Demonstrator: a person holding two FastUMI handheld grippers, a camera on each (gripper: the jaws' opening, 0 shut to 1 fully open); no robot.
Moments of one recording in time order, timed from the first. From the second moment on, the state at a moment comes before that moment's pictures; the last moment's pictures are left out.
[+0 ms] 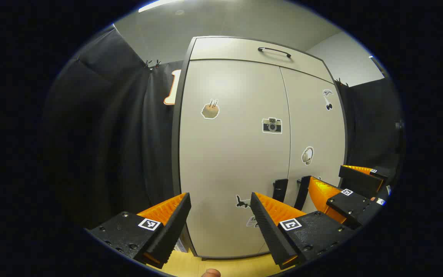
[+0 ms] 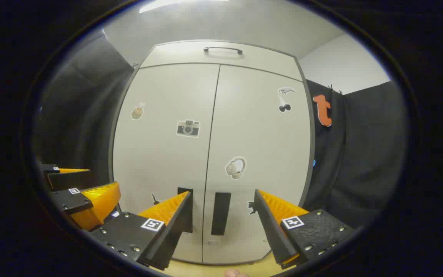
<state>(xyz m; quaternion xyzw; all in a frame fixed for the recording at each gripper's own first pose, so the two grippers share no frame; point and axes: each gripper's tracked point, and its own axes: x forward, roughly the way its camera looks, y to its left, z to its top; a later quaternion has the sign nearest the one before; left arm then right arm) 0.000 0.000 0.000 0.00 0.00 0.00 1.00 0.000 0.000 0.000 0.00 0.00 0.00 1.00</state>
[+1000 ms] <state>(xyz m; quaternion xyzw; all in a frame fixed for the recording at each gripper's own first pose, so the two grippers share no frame) -0.011 0.054 -0.004 -0.01 0.01 0.05 1.00 0.068 -0.017 -0.055 -0.01 0.06 -0.03 1.00</state>
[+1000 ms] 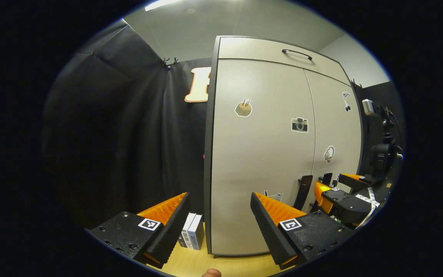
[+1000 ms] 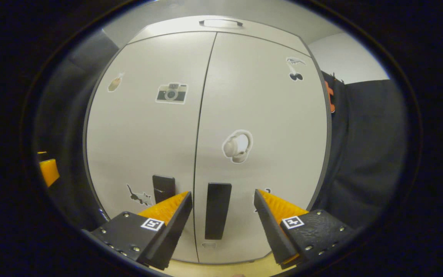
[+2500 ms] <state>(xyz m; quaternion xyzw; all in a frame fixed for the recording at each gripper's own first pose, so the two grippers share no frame) -0.042 0.061 -0.012 -0.02 0.02 0.08 1.00 0.091 -0.002 -0.079 0.04 0.09 0.04 1.00</state>
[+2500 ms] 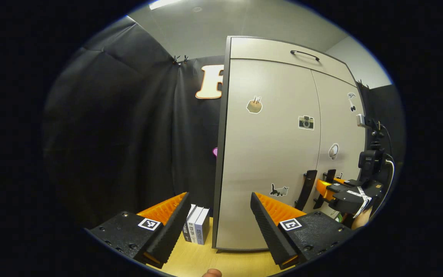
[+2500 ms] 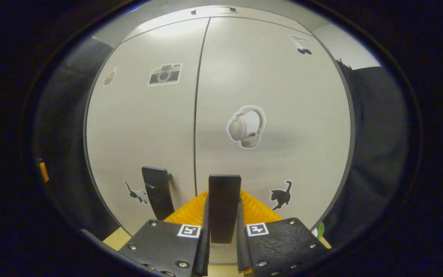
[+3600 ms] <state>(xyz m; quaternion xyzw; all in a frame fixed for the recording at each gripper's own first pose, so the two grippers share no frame) -0.090 0.024 -0.007 -0.02 0.03 0.04 1.00 0.037 -0.022 -0.077 0.05 0.09 0.08 0.99</state>
